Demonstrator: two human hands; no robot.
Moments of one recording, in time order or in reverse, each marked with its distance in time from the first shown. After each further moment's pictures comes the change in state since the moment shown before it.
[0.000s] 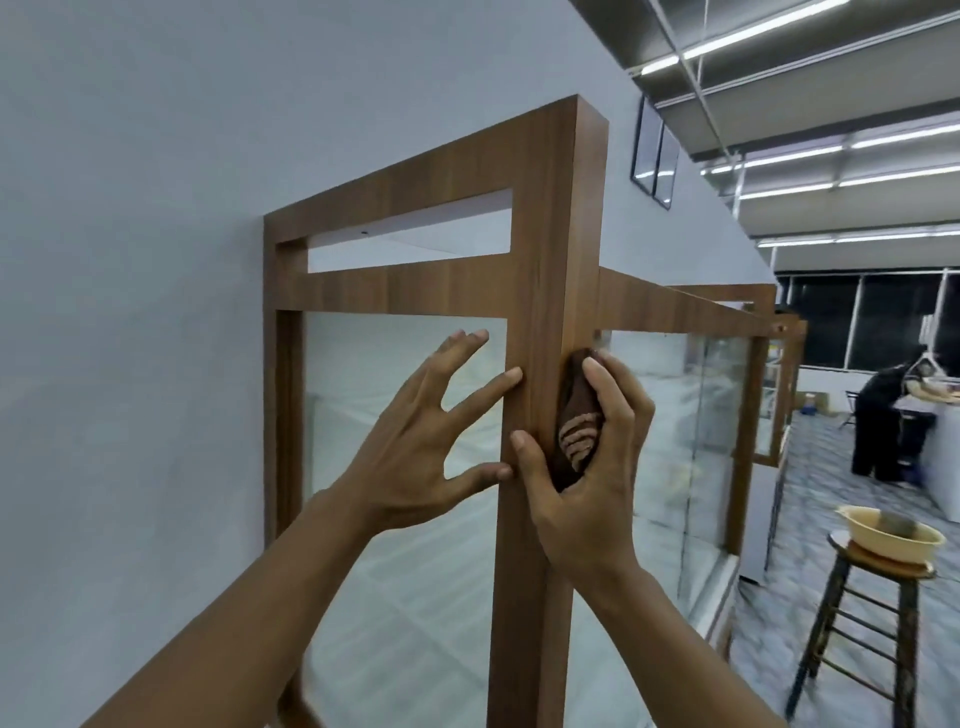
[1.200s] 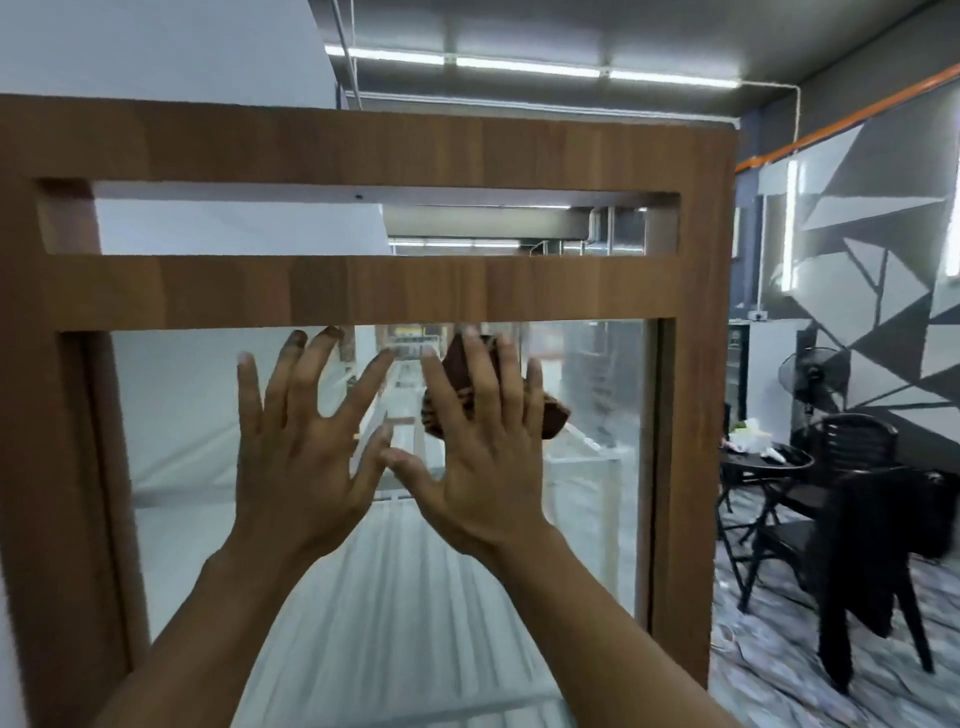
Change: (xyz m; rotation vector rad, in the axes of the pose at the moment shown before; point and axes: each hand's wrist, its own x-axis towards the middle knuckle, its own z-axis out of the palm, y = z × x) left_hand -0.018 -0.240 0.052 -0.214 0.355 0.075; right_hand -0.003 0.020 0.233 -1.453 -0.142 -0.123
